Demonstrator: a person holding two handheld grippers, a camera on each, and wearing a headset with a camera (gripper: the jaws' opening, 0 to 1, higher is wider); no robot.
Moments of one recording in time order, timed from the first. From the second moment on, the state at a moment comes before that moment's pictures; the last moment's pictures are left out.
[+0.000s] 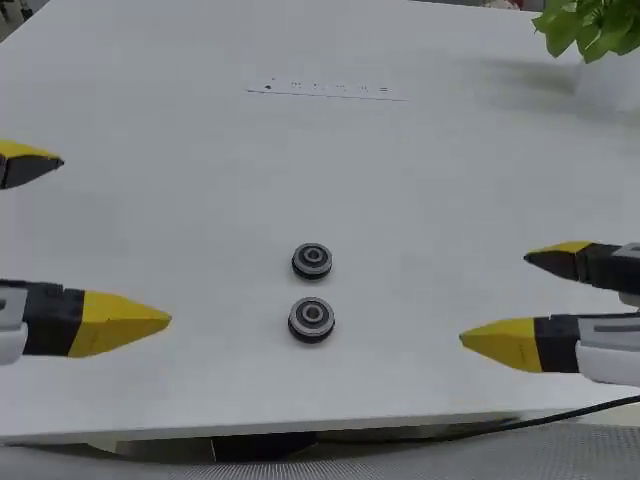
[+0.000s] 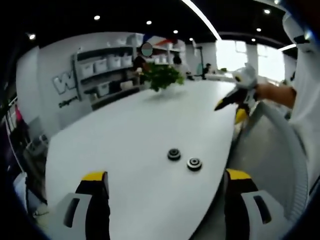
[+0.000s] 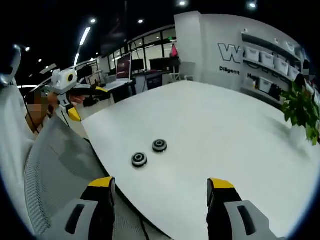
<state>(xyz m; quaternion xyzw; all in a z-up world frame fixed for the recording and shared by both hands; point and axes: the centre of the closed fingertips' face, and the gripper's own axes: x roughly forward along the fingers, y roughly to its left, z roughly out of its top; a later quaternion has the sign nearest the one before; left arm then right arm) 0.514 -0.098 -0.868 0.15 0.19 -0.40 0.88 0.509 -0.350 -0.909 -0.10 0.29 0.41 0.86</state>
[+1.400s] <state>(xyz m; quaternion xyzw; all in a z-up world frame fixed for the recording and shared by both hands) 0.562 -0.234 -0.907 0.14 0.09 -0.59 0.79 0.559 -0.241 -0.926 -0.04 0.23 0.56 0.80</state>
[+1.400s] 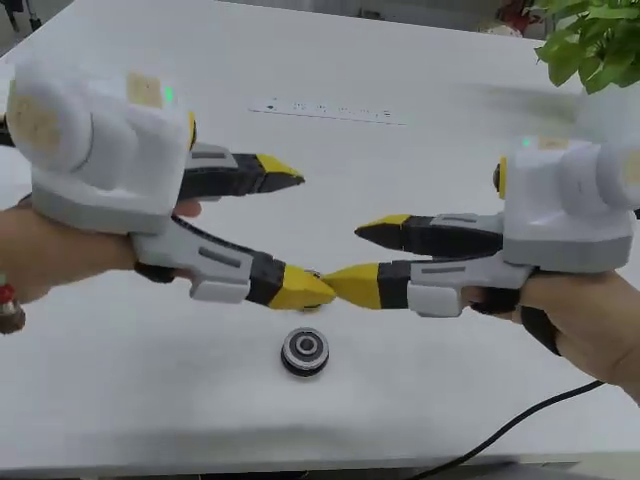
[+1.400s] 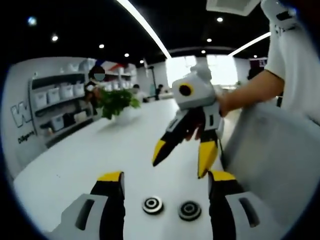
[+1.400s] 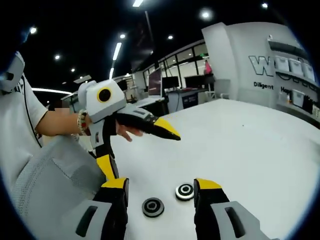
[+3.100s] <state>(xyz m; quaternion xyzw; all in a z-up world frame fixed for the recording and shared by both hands) 0.538 -0.234 -1.004 0.16 0.19 -0.60 0.76 0.527 -0.235 -1.018 -0.16 0.31 0.57 0.74</state>
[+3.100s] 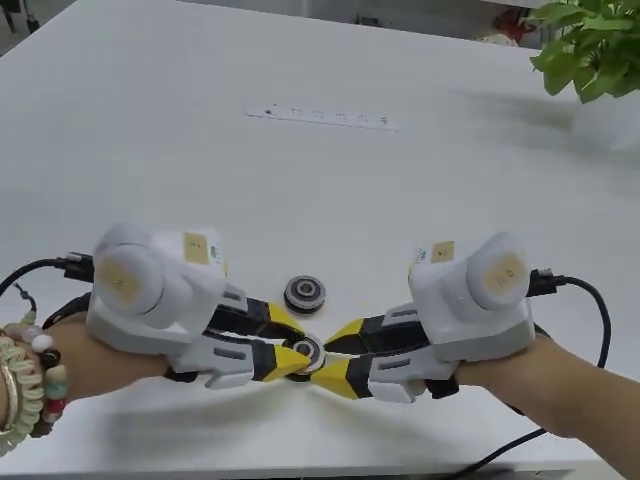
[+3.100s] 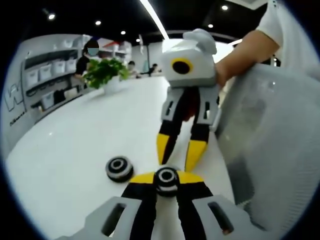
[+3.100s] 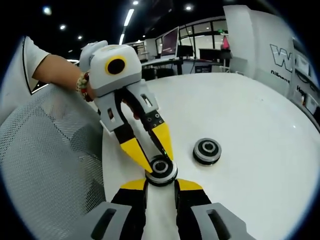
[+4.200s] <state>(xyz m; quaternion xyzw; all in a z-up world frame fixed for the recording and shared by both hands) 0.538 -0.237 -1.003 0.17 0.18 -0.59 0.77 0.539 -0.248 -1.019 -0.07 0.40 0.50 0.77</state>
